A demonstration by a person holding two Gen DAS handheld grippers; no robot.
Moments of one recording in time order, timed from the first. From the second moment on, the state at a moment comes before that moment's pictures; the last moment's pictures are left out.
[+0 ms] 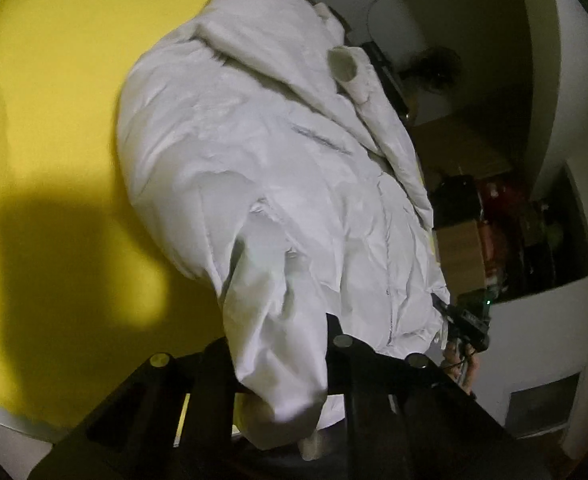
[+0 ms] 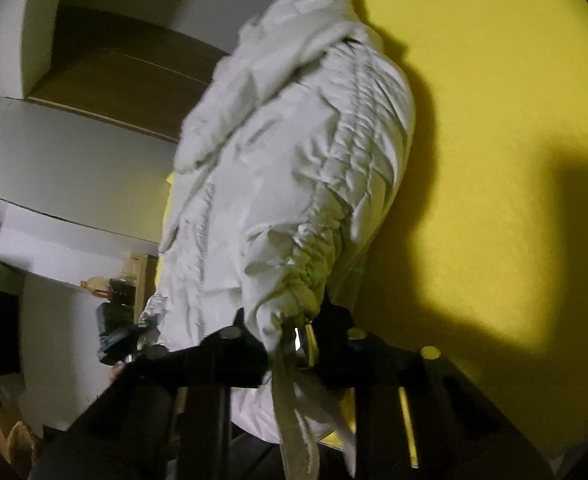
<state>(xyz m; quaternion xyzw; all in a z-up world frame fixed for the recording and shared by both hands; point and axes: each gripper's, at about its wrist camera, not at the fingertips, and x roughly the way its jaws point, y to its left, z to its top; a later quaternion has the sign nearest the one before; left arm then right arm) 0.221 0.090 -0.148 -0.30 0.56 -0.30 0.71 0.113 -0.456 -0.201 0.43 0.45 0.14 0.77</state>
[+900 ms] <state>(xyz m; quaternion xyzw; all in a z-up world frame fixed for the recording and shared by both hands) 0.133 0.113 -0.082 -0.33 0.53 -0.35 0.70 0.037 -0.468 -0.125 0.43 0.40 0.24 0.77</state>
